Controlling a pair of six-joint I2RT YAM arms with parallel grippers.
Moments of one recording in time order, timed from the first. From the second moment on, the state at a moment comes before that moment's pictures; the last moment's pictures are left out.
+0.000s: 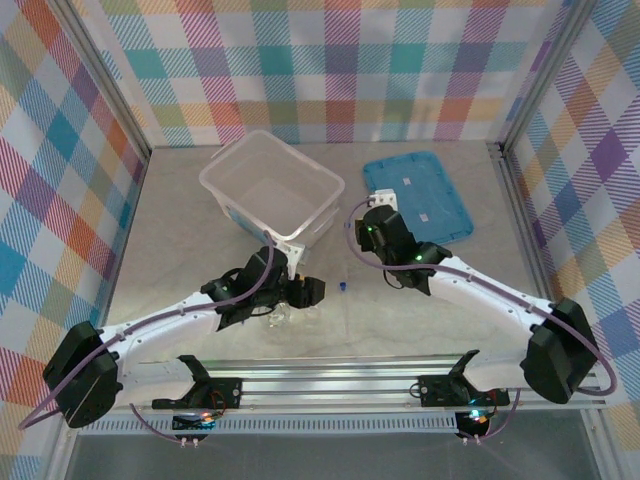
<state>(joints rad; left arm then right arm) -0.81 1.16 0.66 -0.16 0.13 -0.52 0.76 1.29 0.96 -0.27 0.46 0.37</state>
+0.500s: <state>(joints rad) -0.81 1.19 0.72 -0.20 0.10 -0.44 0.79 1.35 1.00 -0.57 0.16 0.53</state>
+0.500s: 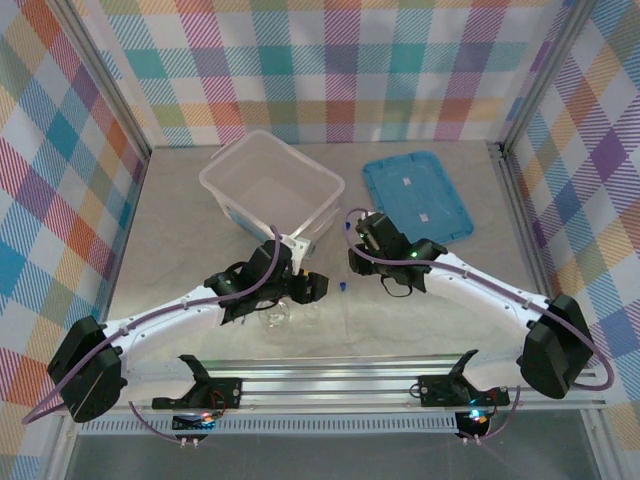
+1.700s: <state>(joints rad) -0.81 1.01 0.62 -0.32 0.03 -0.42 0.88 1.71 1.01 -0.56 0.06 0.63</state>
